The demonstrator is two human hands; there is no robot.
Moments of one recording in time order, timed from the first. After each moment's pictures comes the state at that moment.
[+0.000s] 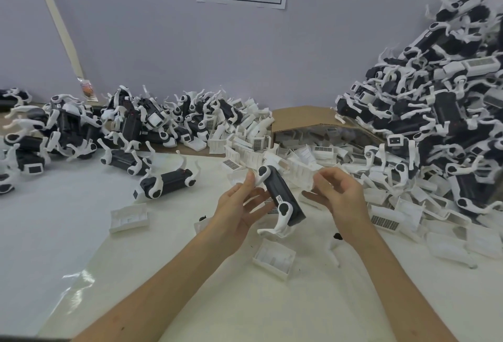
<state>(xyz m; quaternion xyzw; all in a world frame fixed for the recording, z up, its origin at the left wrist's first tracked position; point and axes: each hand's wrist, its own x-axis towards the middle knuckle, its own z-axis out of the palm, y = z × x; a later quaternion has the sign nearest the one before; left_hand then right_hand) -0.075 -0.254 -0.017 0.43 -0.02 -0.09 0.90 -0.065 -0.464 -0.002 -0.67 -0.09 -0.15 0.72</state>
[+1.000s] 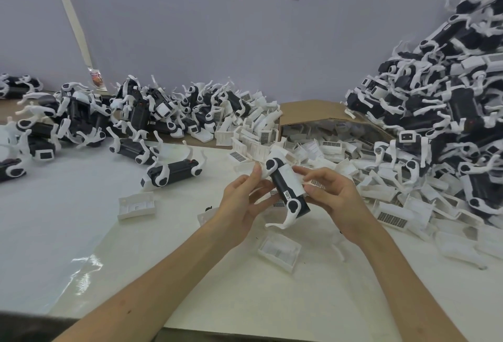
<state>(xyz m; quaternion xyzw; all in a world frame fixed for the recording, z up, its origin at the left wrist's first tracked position) -0.081 -0.255 -0.013 0.42 -0.02 -0.07 0.90 -0.070 -0.457 -0.004 -0.67 -0.20 -0.01 0.71</state>
